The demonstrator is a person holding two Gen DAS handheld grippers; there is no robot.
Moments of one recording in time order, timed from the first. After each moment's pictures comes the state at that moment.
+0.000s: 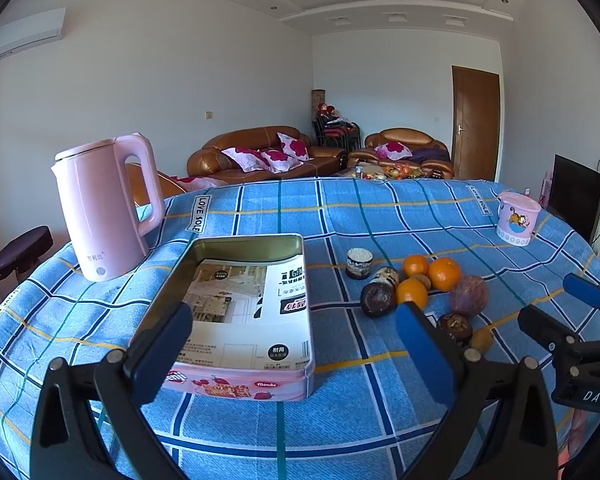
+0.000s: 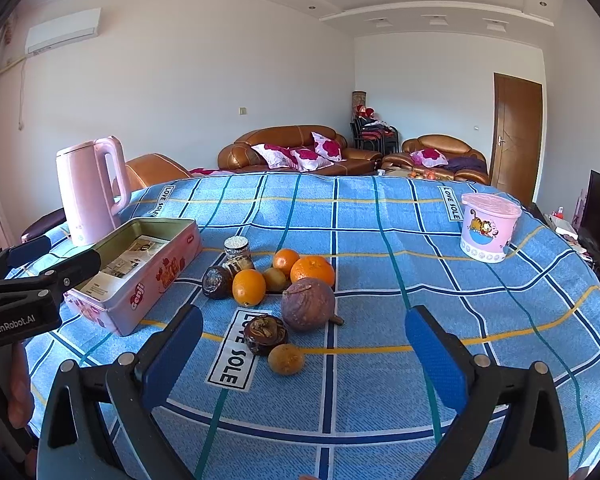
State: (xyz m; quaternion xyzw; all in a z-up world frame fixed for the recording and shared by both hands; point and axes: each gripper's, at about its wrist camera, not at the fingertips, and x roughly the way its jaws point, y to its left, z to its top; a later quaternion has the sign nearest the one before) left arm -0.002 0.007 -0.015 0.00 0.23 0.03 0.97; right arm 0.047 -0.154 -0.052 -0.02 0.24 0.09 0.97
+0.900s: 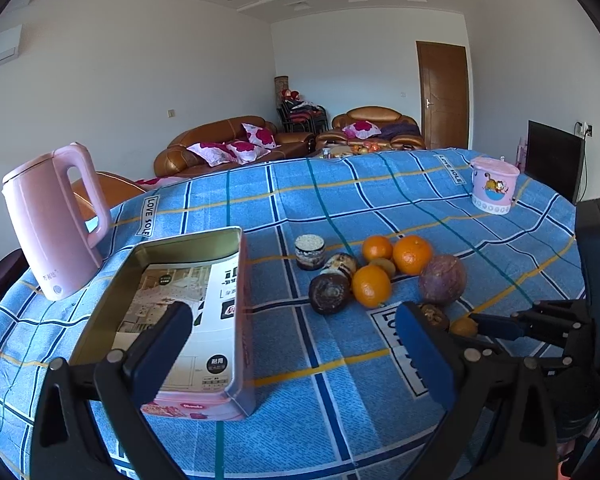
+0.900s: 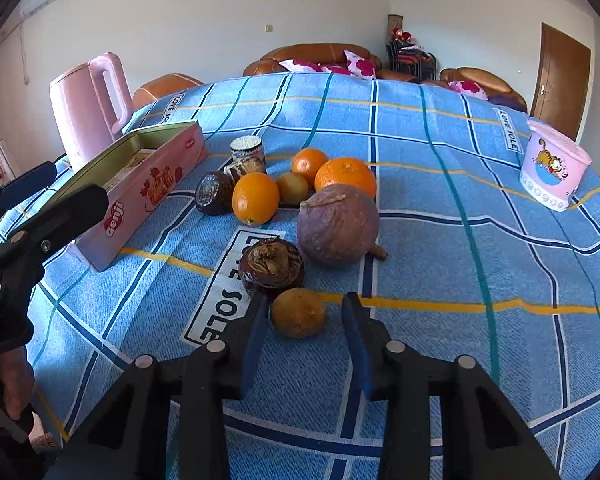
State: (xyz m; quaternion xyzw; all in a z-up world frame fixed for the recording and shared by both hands) left arm 0.035 -0.053 -0.028 0.06 0.26 -0.02 0.96; right arm 0.100 -0.139 -0.107 -0.05 0.40 0.16 0.90
